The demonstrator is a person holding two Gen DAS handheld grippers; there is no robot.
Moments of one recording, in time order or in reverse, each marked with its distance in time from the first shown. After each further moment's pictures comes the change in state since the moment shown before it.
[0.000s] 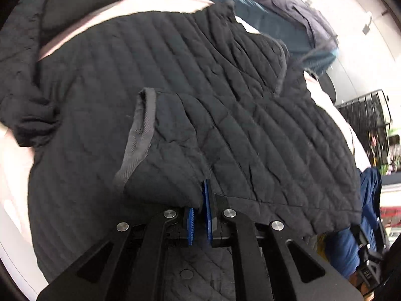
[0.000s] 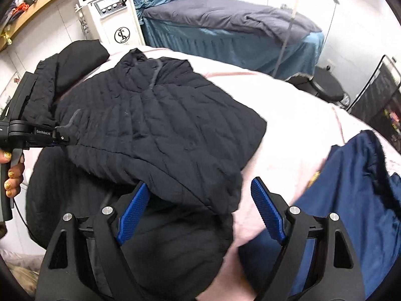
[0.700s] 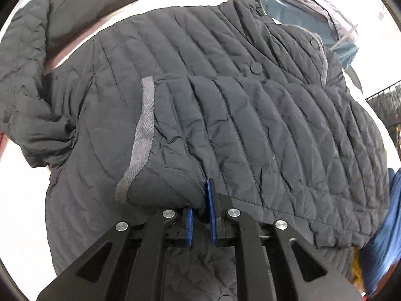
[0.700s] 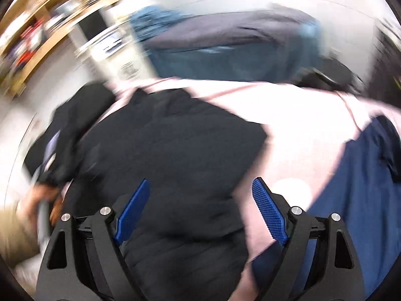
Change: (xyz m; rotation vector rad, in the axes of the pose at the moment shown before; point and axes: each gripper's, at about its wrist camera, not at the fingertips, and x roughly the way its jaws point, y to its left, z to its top) left arm 0.024 0.024 0.013 0.043 -0.026 0.191; right arm 0.017 -0.072 0.009 0.358 -0.056 0.205
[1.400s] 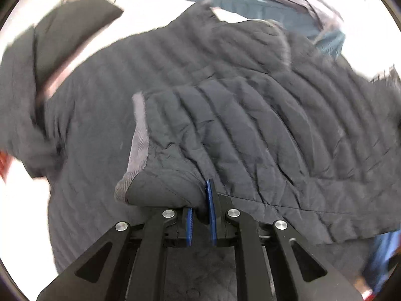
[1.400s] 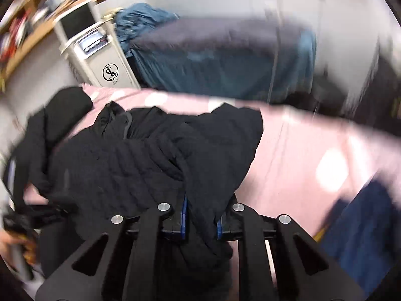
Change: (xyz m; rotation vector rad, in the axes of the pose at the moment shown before) left arm -0.012 -0.090 0.030 0.136 -0.048 0.075; right arm 0.024 0.057 0.055 -0.362 -0.098 -0.182
